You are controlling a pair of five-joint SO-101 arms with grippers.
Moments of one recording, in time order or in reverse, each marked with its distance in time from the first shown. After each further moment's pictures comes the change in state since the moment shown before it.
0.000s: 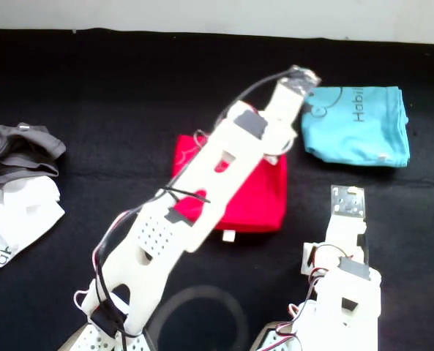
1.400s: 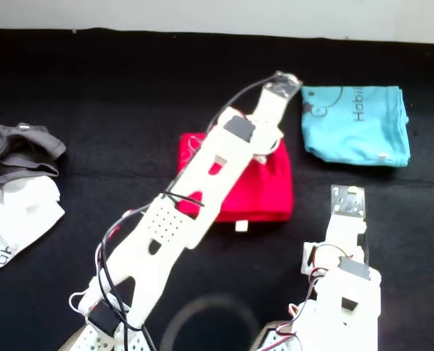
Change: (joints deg) left arm -6.0 20.3 -24.5 7.5 0.2; right arm 0.0 0.0 0.0 -0.2 0.0
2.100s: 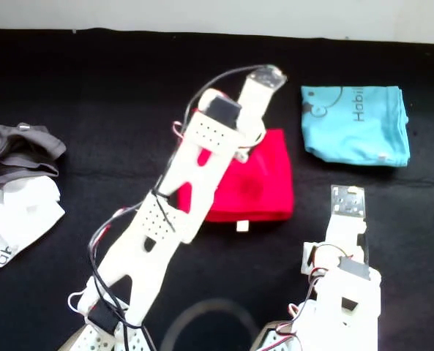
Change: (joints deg) left arm -1.3 -6.3 -16.8 34.6 -0.2; right arm 0.0 0.0 0.0 0.0 0.0
